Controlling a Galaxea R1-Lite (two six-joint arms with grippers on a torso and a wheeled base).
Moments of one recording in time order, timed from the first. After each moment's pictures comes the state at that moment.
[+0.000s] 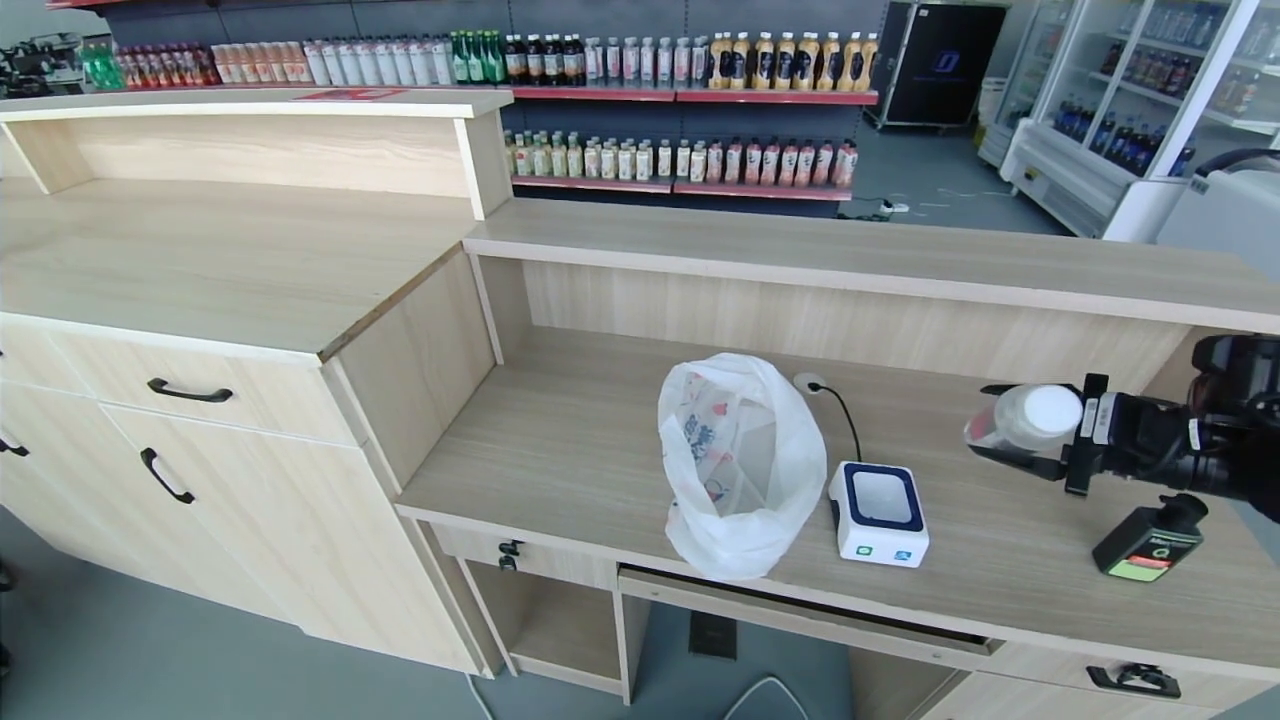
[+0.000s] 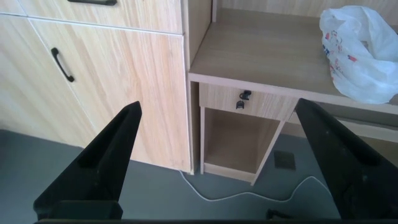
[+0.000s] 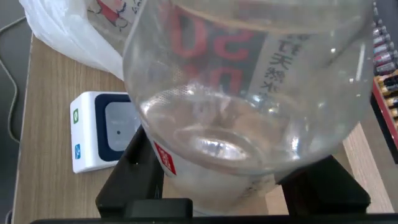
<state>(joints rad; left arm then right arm) 0.00 0.00 0.00 0.00 0.00 0.00 -0.28 1.94 -0.88 -0.62 1.07 -1.38</state>
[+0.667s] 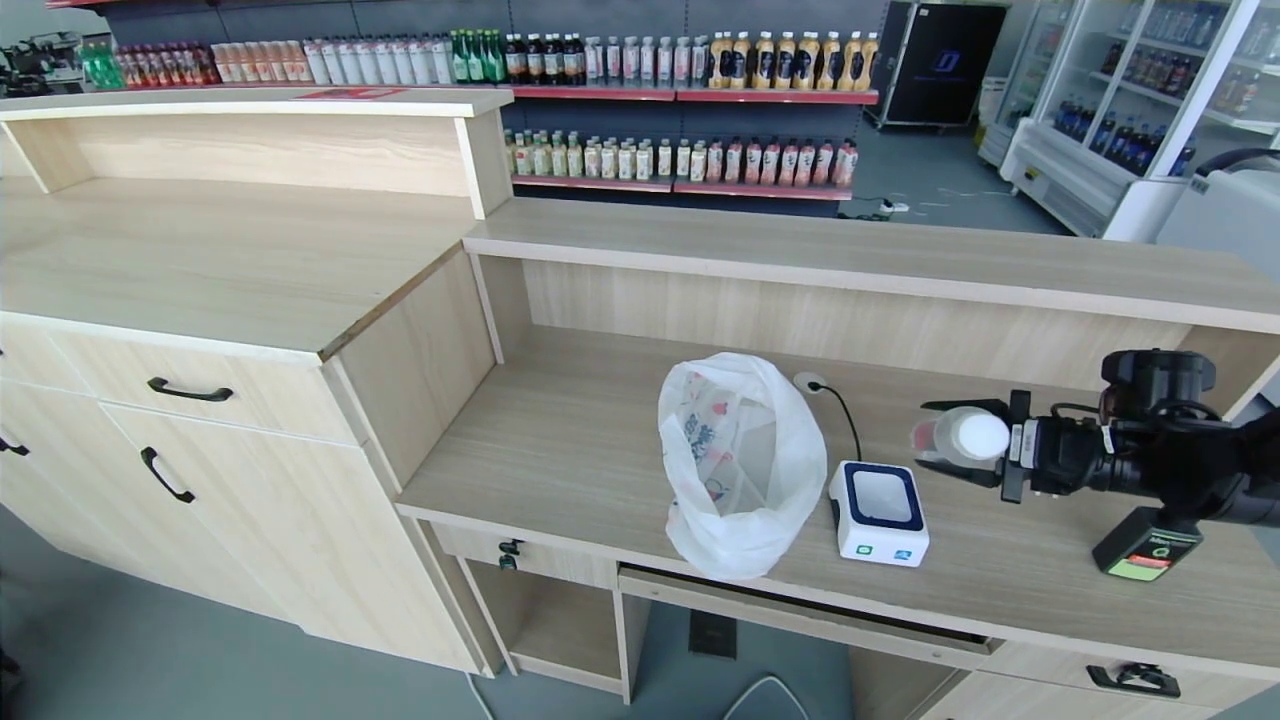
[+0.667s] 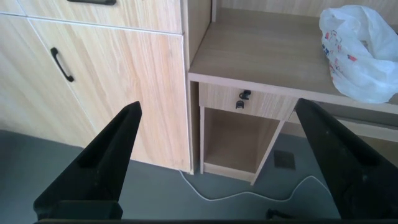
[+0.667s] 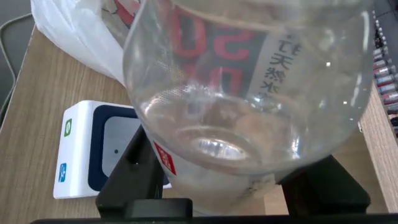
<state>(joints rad) 0.00 0.00 0.00 0.00 0.00 0.00 -0.20 2.09 -0.97 -0.63 1.07 -1.50</state>
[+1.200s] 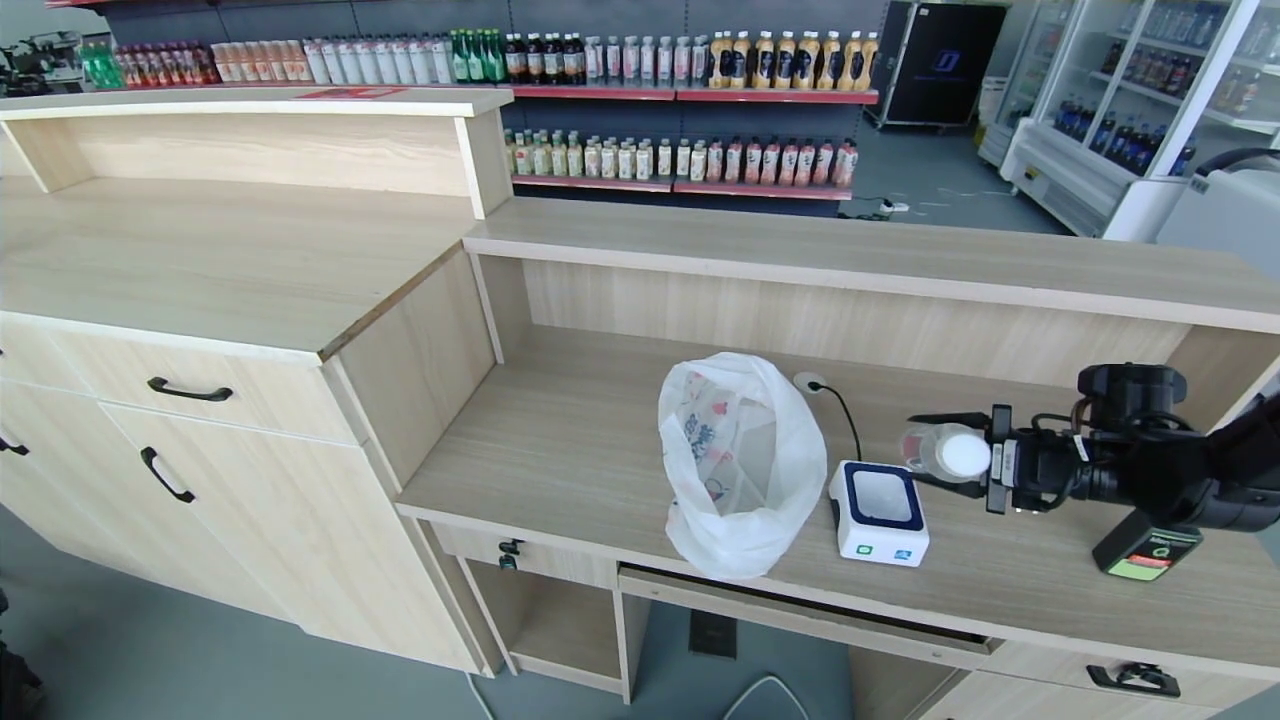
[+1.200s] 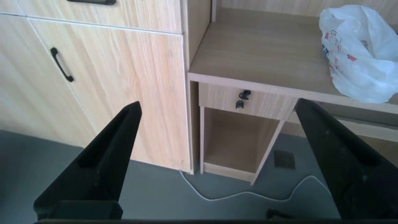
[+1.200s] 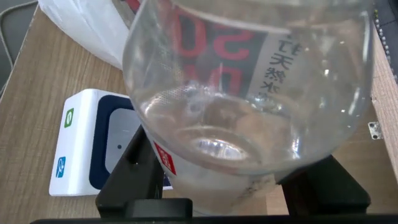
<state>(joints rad) 0.00 0.00 0.00 0.00 0.00 0.00 -0.19 2.15 -0.99 -0.63 1.07 -1.58</state>
